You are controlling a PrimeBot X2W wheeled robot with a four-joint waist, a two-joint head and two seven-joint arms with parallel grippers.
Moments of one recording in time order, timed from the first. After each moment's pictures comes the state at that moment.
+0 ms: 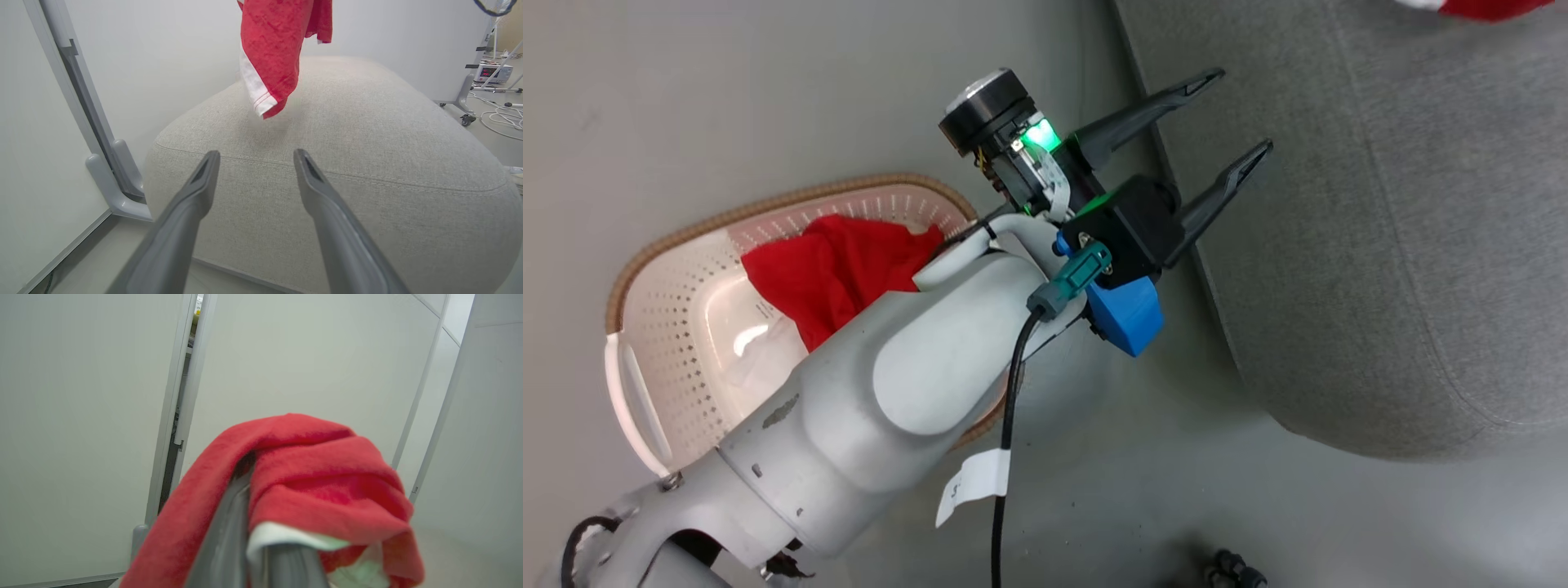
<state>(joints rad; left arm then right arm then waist) -1.02 0.10 -0.98 0.51 -0.27 -0.13 -0.26 -0.84 -0.29 -0.35 0.14 0.17 0.13 -0.26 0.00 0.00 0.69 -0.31</state>
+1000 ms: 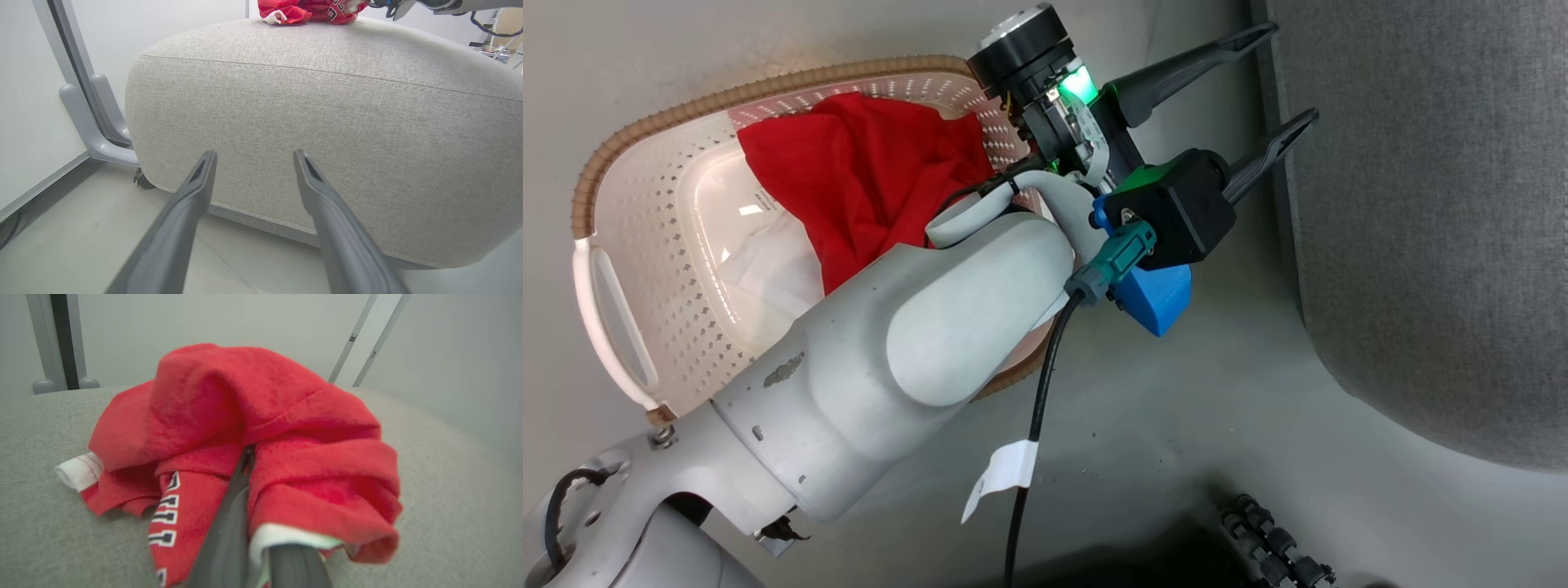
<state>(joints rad) -1.15 0.11 -1.07 0.51 -0.26 -0.13 -0.26 -0.90 -0.35 -0.63 0.52 0.11 0.13 -0.26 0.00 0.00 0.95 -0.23</state>
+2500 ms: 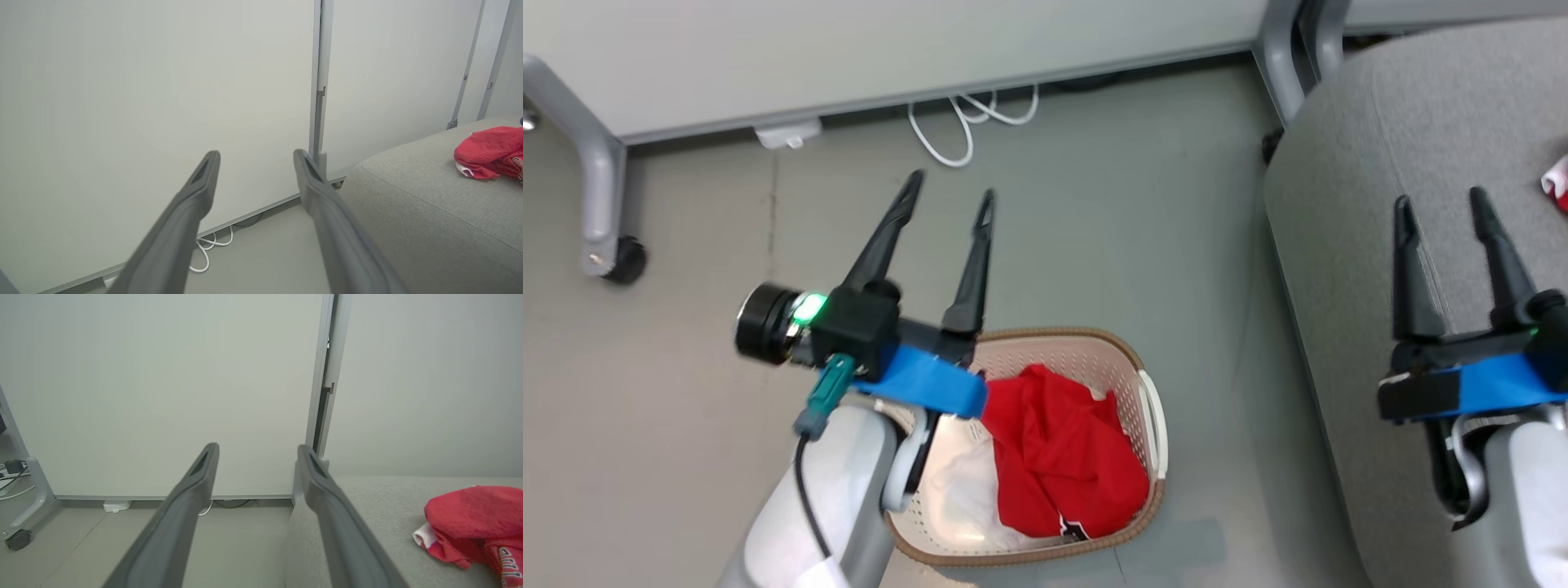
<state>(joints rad) -0.49 0.11 -0.43 0.28 -0.22 0.00 -0.26 -0.35 -0.14 -0.09 0.18 0.10 0.13 -0.26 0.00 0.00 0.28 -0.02</state>
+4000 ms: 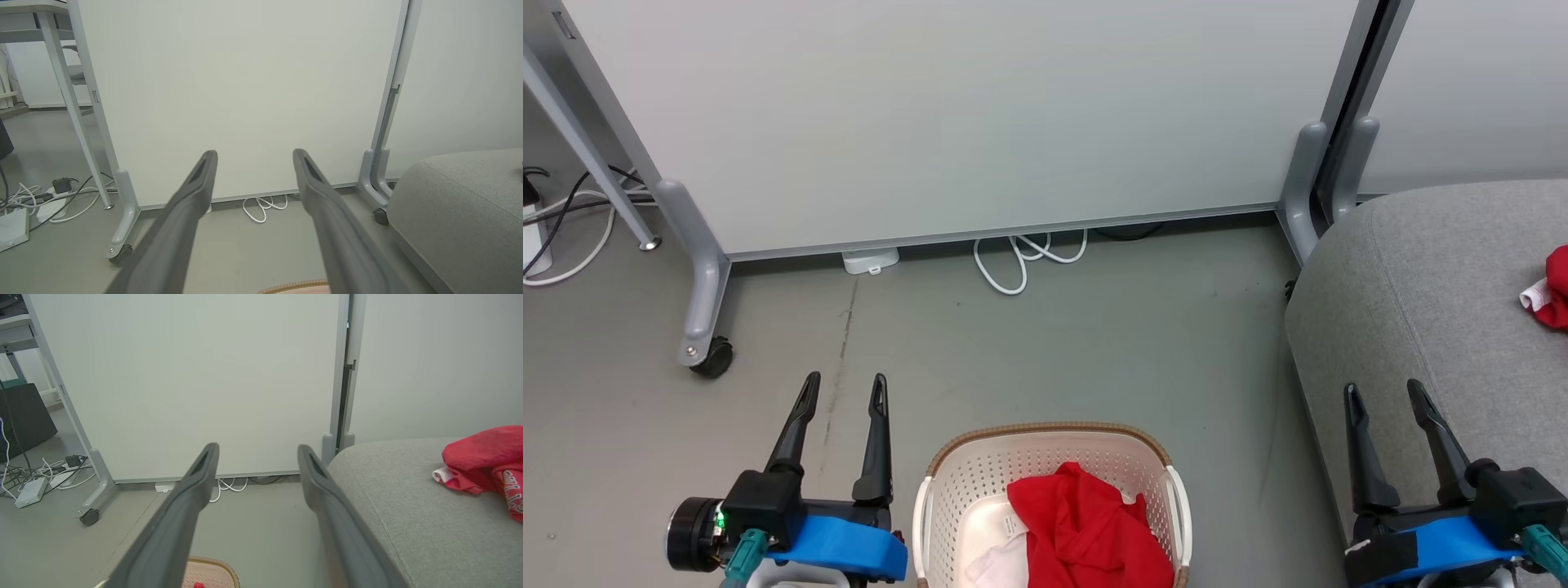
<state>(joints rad) -0.04 0.05 -0.11 0.20 -0.12 -0.10 -0.26 -0.02 -0.05 -0.07 0.15 0.11 0.13 -0.26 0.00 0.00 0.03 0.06</state>
